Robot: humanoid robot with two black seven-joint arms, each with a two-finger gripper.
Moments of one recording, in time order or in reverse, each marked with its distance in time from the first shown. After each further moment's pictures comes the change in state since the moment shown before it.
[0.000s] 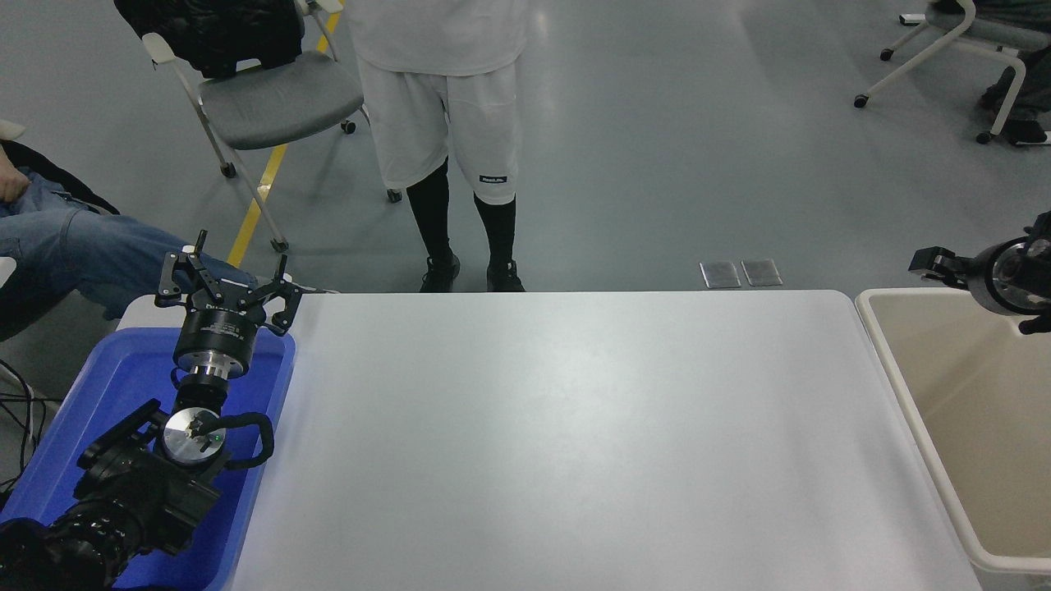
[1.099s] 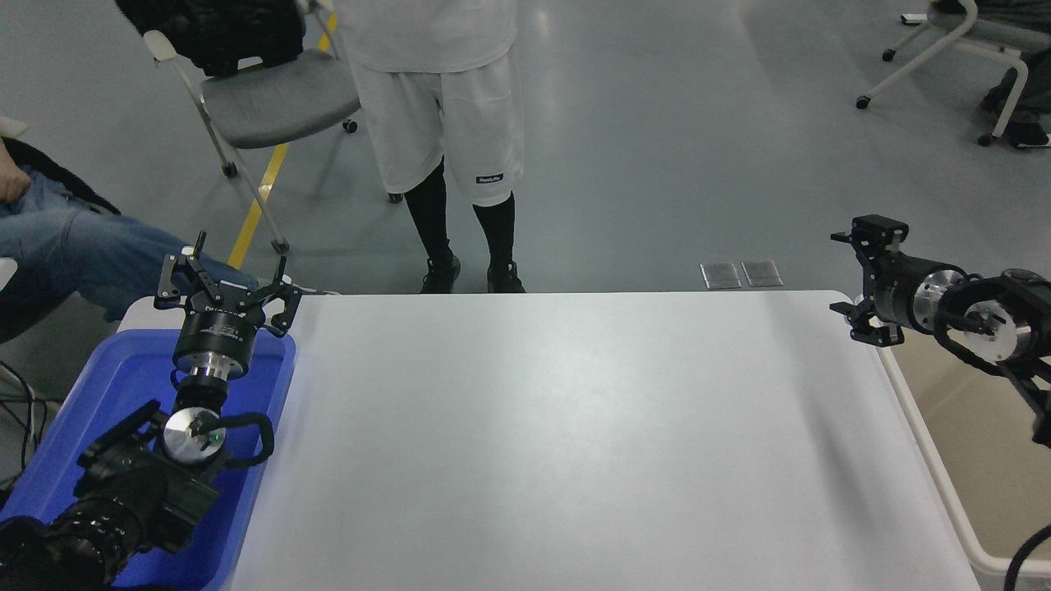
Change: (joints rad) left arm 0.000 0.000 0.000 0.000 -0.001 0.001 0.000; right arm -0.686 0.192 1.553 -0.082 0.054 -0.008 0.062
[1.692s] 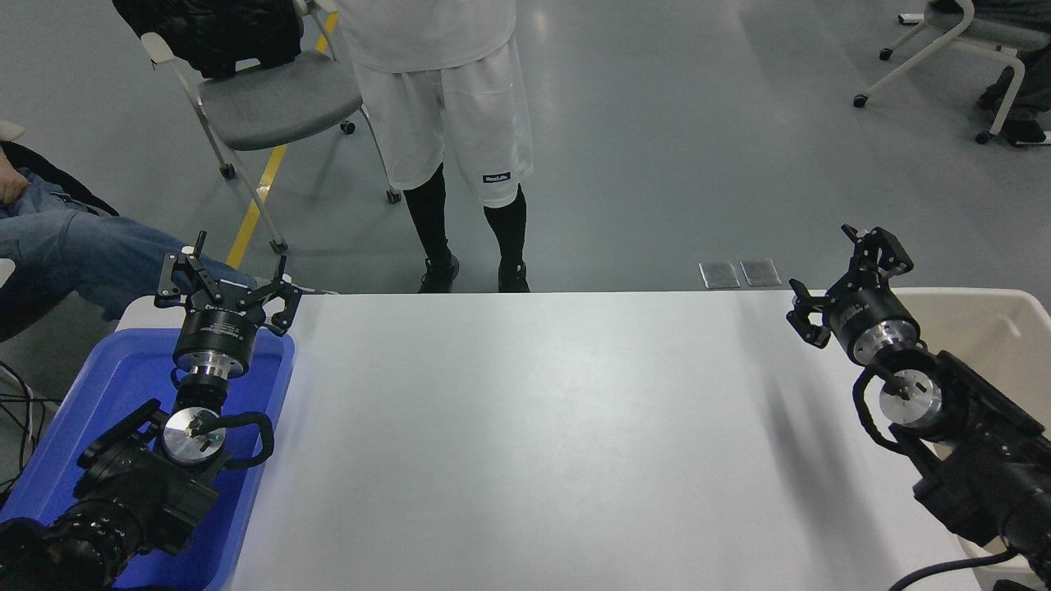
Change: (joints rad) left arm 0.000 0.000 0.000 0.000 0.000 0.000 0.000; right arm -0.169 0.188 0.168 -0.032 0.149 -0.065 0.506
